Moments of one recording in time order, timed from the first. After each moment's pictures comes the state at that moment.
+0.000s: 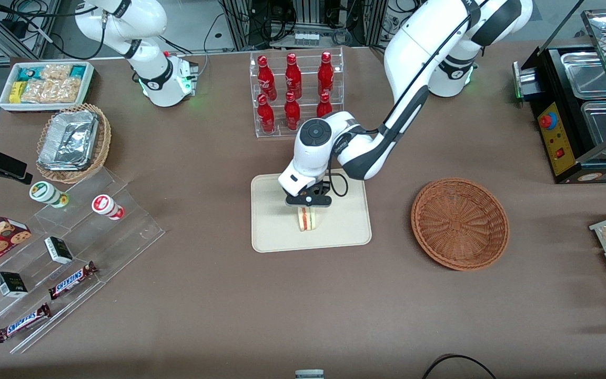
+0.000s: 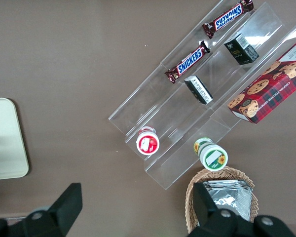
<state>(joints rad) -0.54 0.69 -0.33 -1.67 0.26 2.44 -0.98</state>
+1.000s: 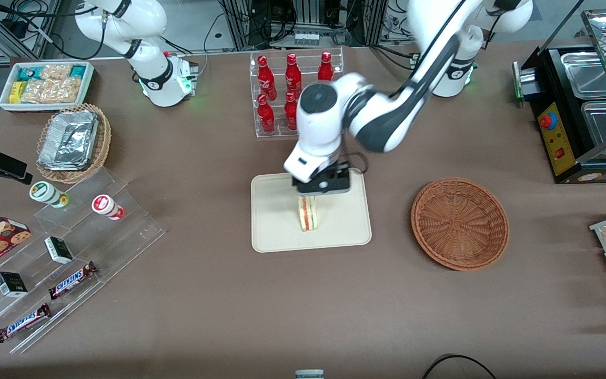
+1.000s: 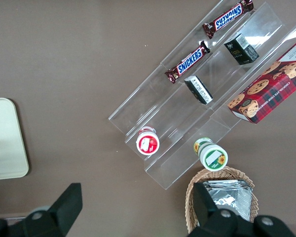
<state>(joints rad) -0.49 0.39 -0.31 -1.61 0.26 2.00 -1.01</state>
